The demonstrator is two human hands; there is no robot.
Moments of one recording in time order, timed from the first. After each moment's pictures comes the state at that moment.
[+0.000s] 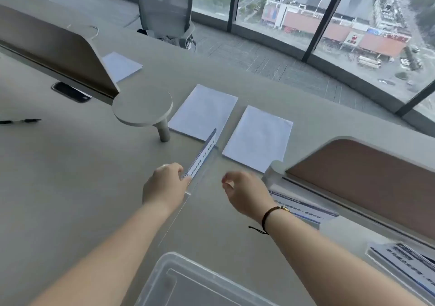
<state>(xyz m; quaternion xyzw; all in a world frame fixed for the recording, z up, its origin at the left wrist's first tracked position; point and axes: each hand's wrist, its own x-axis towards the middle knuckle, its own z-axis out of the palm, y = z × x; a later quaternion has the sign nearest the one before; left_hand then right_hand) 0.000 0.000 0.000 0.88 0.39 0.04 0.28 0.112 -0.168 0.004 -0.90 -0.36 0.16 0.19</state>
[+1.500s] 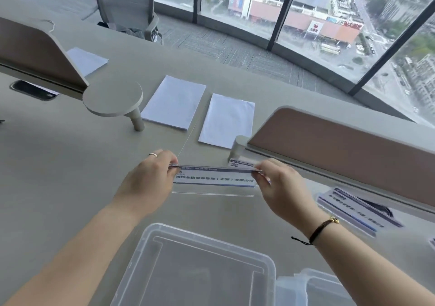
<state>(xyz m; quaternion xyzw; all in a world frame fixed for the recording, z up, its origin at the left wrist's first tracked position) -0.059 -0.056 0.080 0.94 0.16 0.12 0.28 0.063 -0.316 0.084 -0.91 -0.34 -0.03 0.23</state>
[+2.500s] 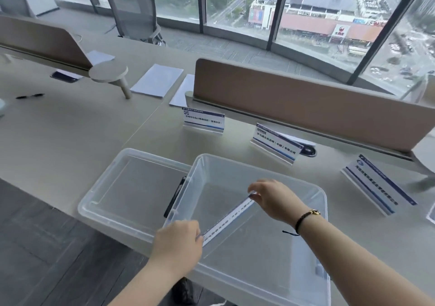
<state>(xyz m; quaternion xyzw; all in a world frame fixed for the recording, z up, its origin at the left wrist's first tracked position) -0.279 -0.514 0.076 0.96 0.22 -0.09 0.17 -0.067 -0.684 0.049 -0.89 -0.42 0.14 0.12</state>
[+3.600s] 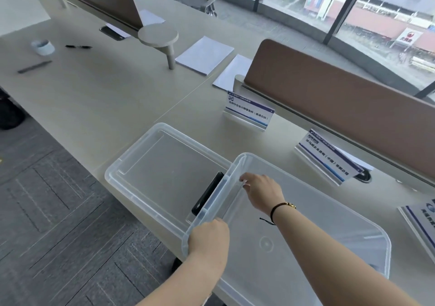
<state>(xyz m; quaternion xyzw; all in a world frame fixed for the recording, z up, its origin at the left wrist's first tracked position) -0.247 -0.502 0.016 0.91 0.31 -0.26 0.08 -0.056 -0.541 -0.041 -0.90 -0.39 0.18 0.09</state>
